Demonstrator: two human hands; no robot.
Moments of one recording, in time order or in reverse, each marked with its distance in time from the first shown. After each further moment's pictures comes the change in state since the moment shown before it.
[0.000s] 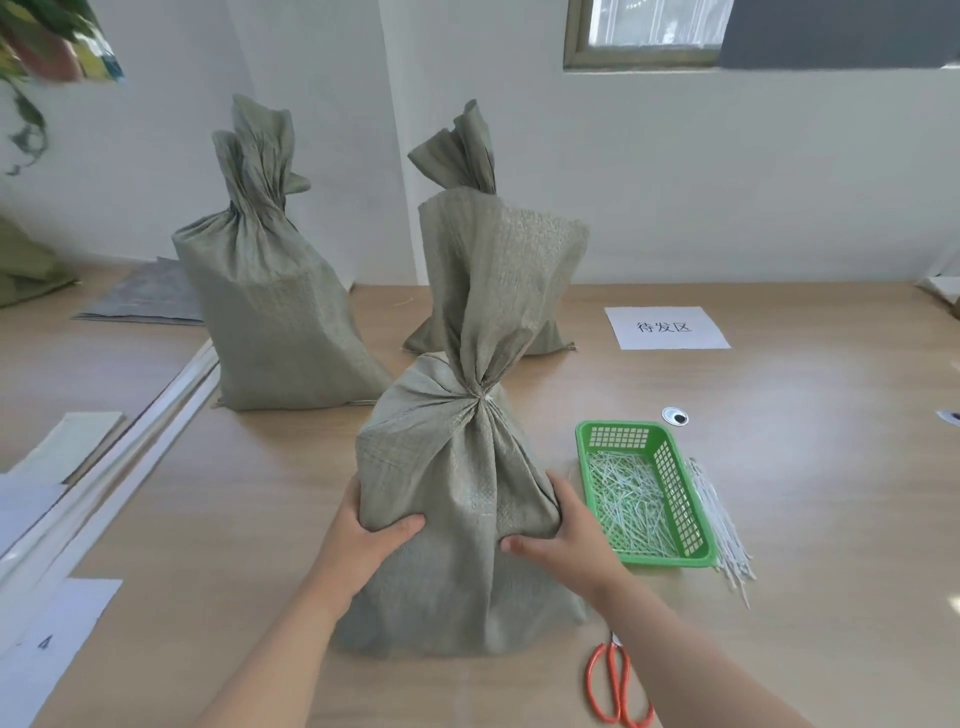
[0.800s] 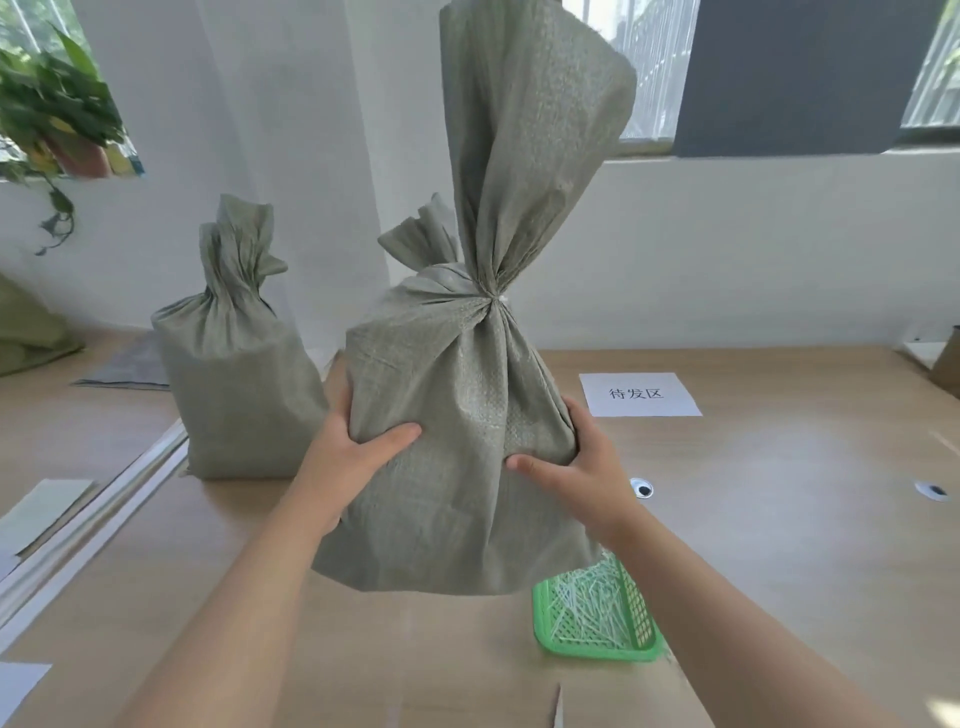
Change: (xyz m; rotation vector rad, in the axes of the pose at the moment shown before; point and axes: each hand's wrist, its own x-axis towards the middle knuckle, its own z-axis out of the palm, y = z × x) left_hand 0.023 0.191 0.092 -0.043 0.004 0.317; right_hand 0.049 -0.105 -0.153 0.101 0.134 -0.256
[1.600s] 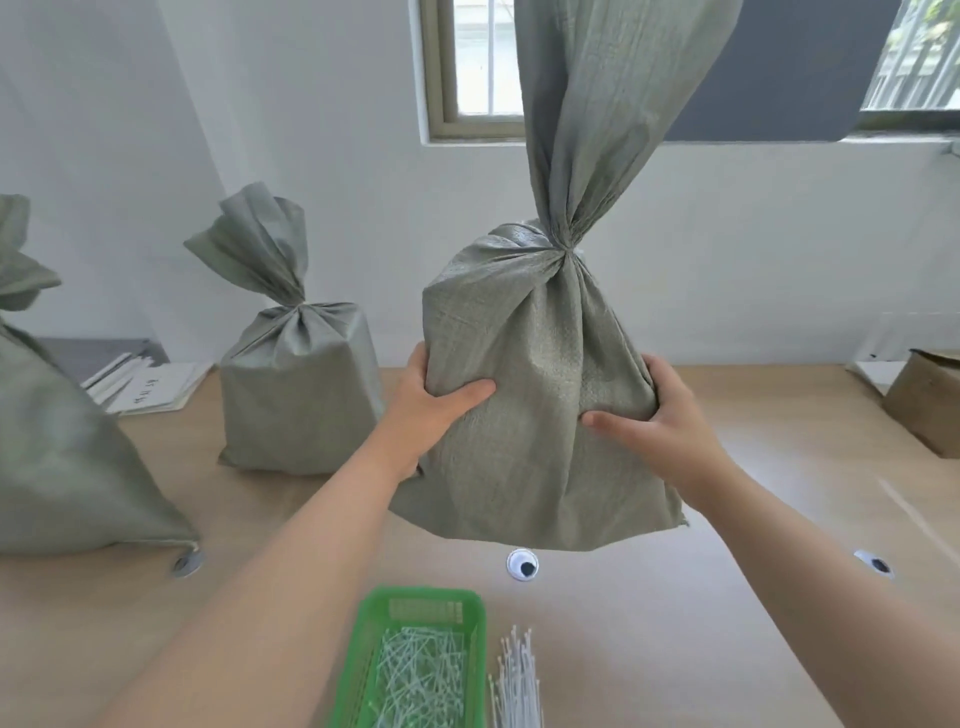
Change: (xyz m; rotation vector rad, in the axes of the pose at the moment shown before) left_hand 0.225 -0.005 0.351 -0.100 -0.168 -0.009; right_hand 0.198 0.099 -0.324 -0.085 0.103 0.038
